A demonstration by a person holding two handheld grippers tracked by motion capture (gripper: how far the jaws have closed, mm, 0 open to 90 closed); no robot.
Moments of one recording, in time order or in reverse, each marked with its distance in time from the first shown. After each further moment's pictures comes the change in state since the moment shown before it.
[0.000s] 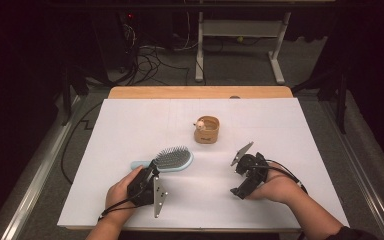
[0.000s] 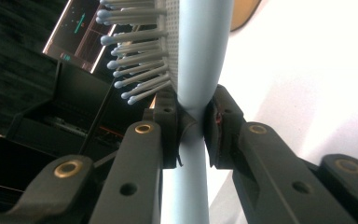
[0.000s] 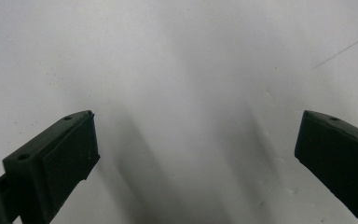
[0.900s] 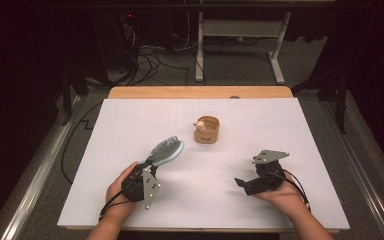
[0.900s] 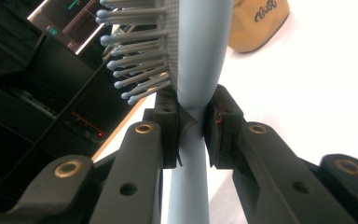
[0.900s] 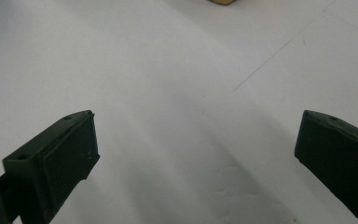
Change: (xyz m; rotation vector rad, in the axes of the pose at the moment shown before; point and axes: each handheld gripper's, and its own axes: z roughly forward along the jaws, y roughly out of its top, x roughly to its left) left arm 0.016 0.017 0.001 -0.025 0.032 -0.247; right arm -0.008 -0.052 0.002 -0.477 -0.106 0.216
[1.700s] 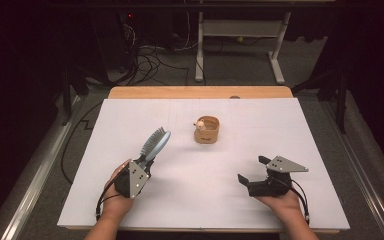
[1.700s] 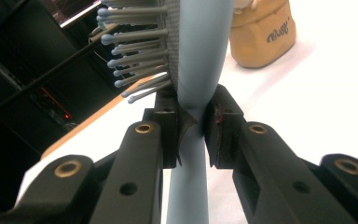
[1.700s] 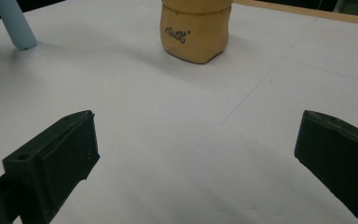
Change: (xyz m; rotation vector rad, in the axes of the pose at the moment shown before) left arm 0.023 0.012 0.000 -0.015 0.034 -0.269; right arm 0.006 -0.024 -0.013 -0.293 -0.040 0.117
